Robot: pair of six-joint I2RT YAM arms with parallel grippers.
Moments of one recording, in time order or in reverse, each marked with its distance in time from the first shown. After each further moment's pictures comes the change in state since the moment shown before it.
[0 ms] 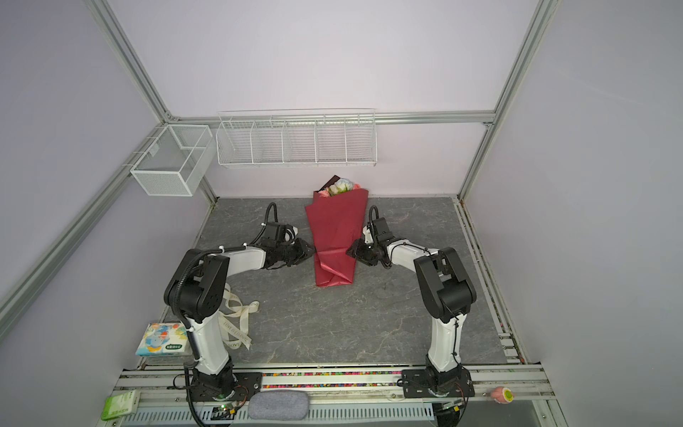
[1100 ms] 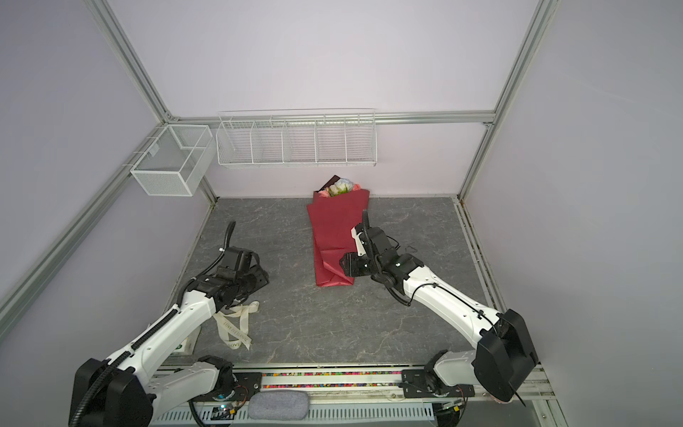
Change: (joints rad) left arm 0.016 -0.844 -0.361 -0.681 -0.653 -0.009; right arm 0.287 -0.565 -0.161 -0.240 0.338 -0.214
